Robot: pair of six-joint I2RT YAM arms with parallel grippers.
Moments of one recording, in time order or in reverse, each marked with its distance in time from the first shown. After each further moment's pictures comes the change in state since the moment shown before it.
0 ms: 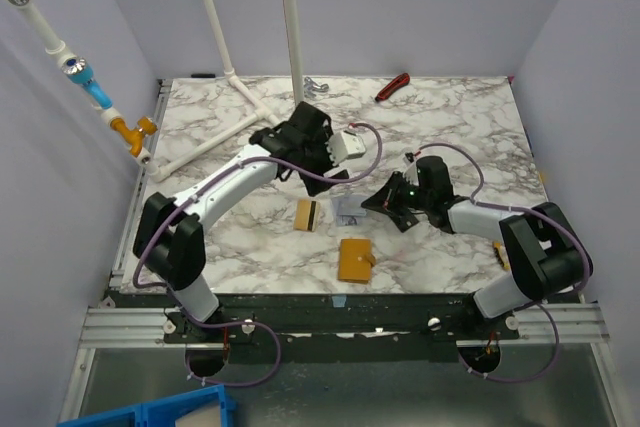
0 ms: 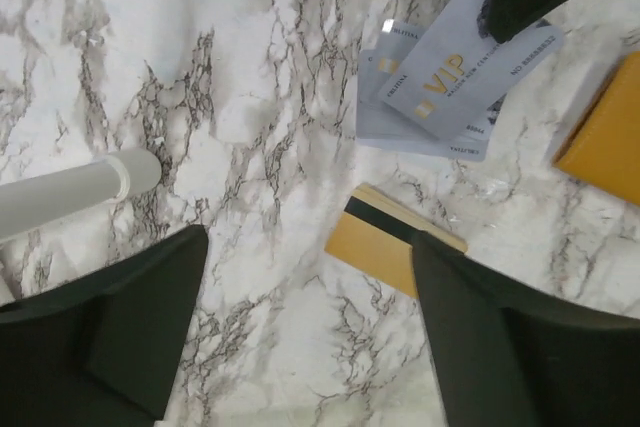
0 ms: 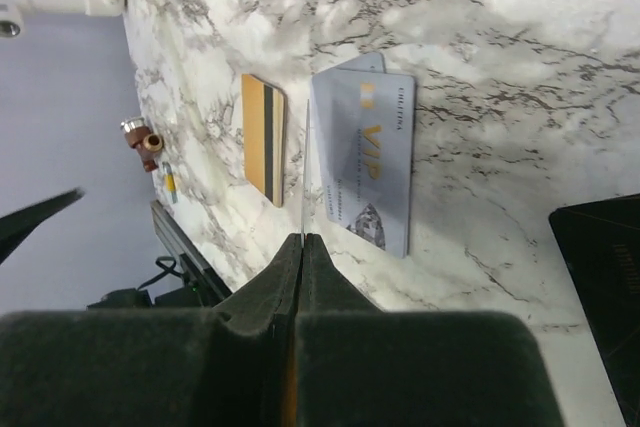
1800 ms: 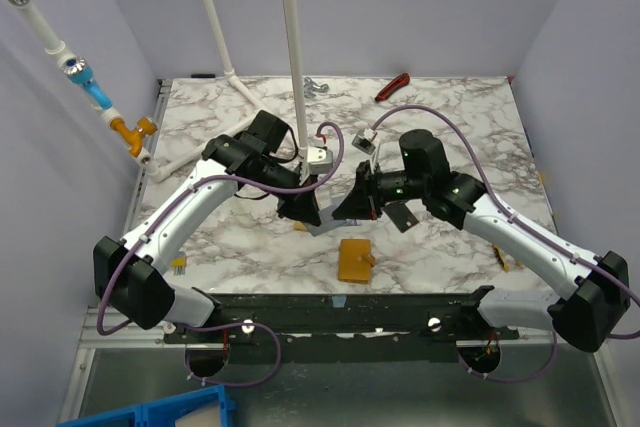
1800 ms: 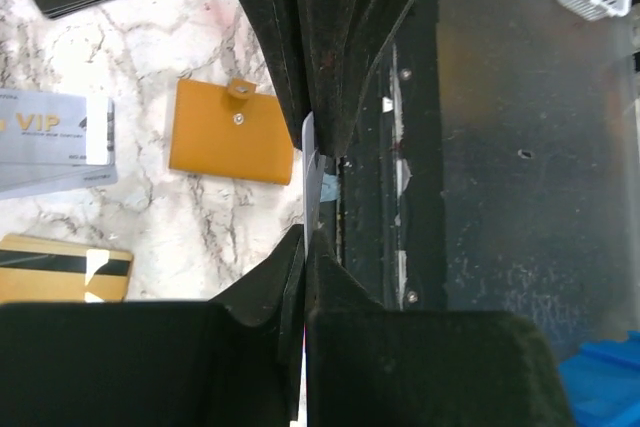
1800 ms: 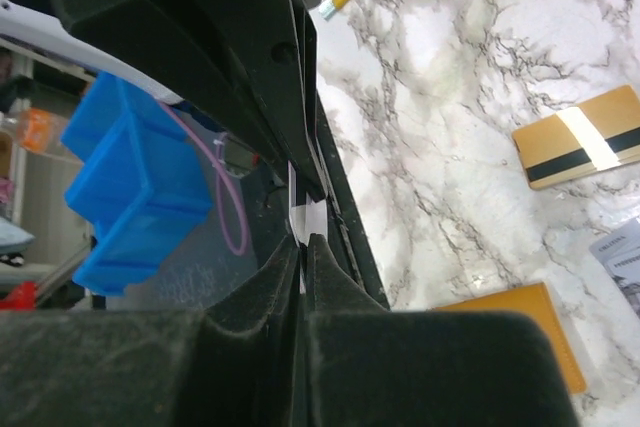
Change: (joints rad) left arm 0.130 -0.298 -0.061 -0.414 0.790 -0.002; right arm 0.330 -0.290 0.461 -0.605 -0.220 -0.566
